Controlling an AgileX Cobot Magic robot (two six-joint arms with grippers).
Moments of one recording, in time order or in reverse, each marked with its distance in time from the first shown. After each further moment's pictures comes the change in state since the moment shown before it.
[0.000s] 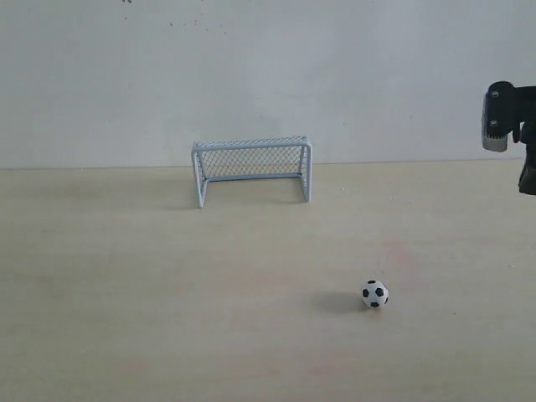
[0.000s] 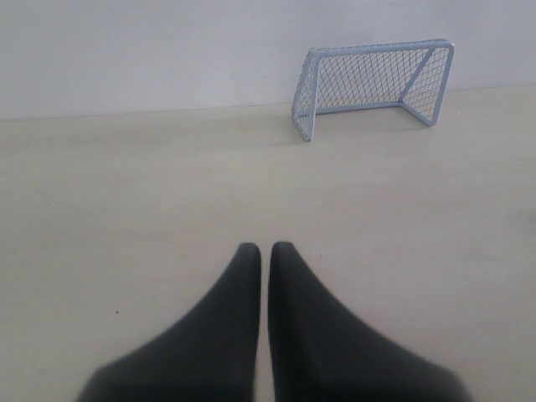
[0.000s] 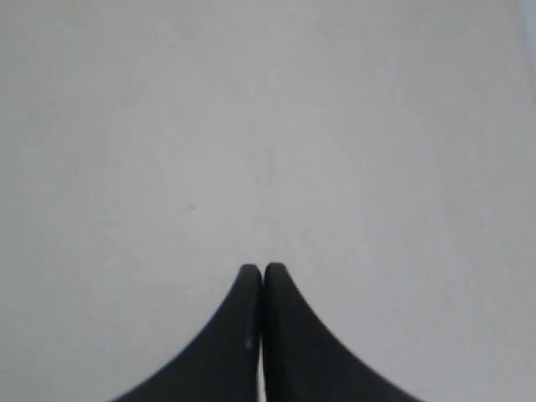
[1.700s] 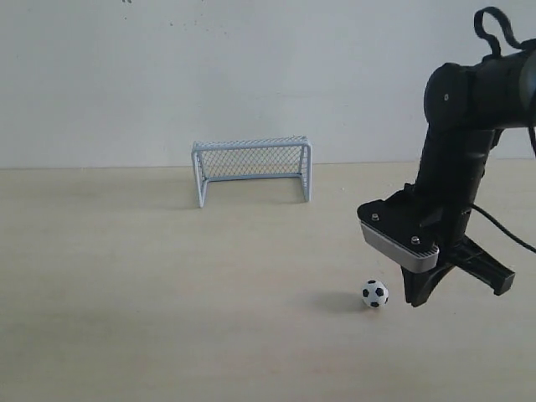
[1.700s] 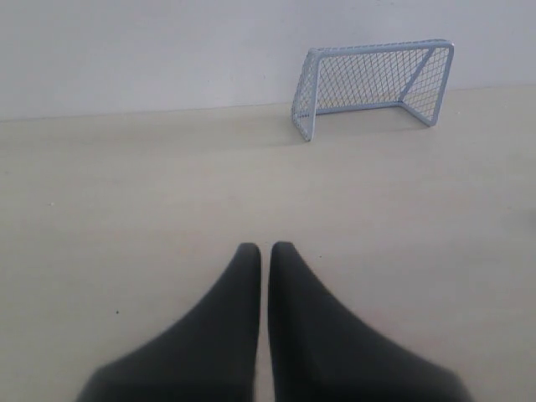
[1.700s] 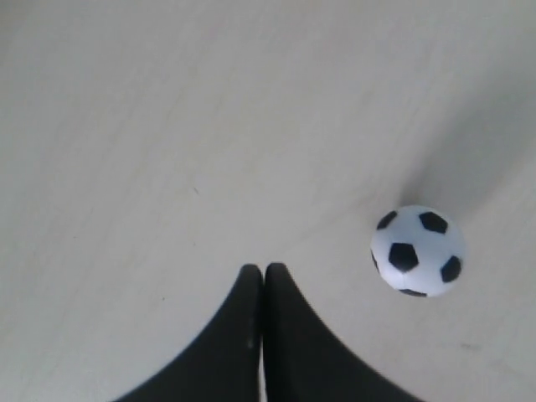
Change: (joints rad) left arm 0.000 0.000 0.000 0.000 0.002 0.000; right arm 0.354 0.119 0.082 0.128 0.275 -0.608
